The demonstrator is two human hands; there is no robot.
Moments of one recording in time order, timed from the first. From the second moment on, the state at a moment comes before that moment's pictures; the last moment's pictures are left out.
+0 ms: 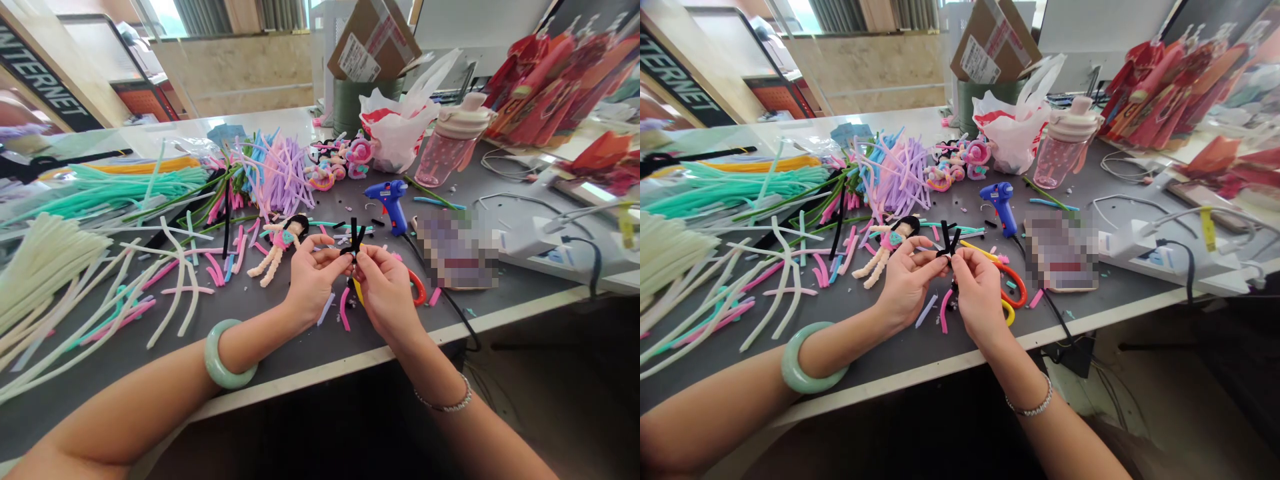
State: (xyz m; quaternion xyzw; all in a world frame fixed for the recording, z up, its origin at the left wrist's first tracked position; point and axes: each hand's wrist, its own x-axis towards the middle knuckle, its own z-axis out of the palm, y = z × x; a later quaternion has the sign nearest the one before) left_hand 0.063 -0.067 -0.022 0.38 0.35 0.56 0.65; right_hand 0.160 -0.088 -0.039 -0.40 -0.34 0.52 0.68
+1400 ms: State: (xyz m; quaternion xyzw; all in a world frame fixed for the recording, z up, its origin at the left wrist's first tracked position) left_hand 0.062 -0.067 -0.022 0.46 0.39 0.54 0.59; right_hand 0.175 -0.089 -0.033 -0.45 -0.38 0.51 0.63
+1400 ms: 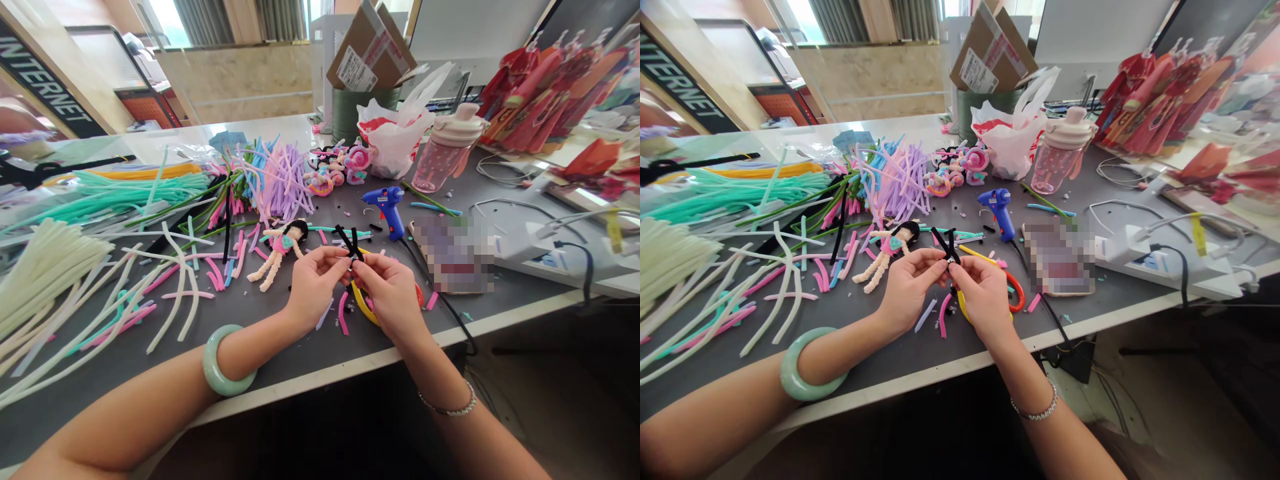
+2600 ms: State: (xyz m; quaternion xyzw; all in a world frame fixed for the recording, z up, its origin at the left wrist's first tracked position) left_hand 0.063 -0.069 -0.020 0.48 0.36 0.56 0.57; right_hand 0.179 -0.094 -0.026 -0.48 -0.43 0.40 0.65
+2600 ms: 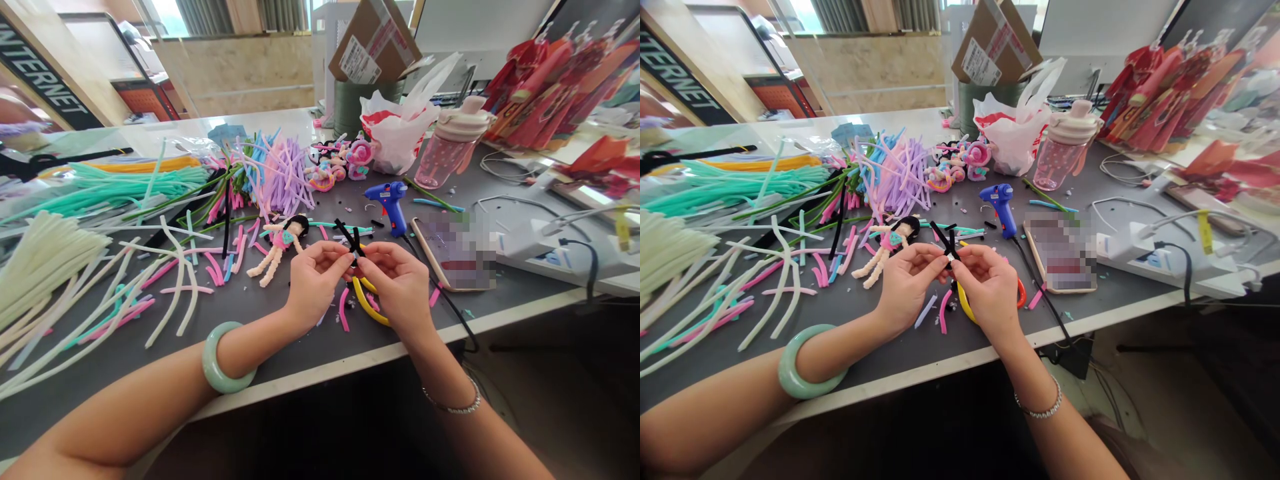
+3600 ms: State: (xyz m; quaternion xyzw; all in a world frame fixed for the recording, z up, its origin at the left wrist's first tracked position) left_hand 0.062 -0.071 -0.024 0.50 0.31 0.56 0.58; right_hand 0.175 -0.098 -0.026 -0.44 -0.41 0.39 0.70
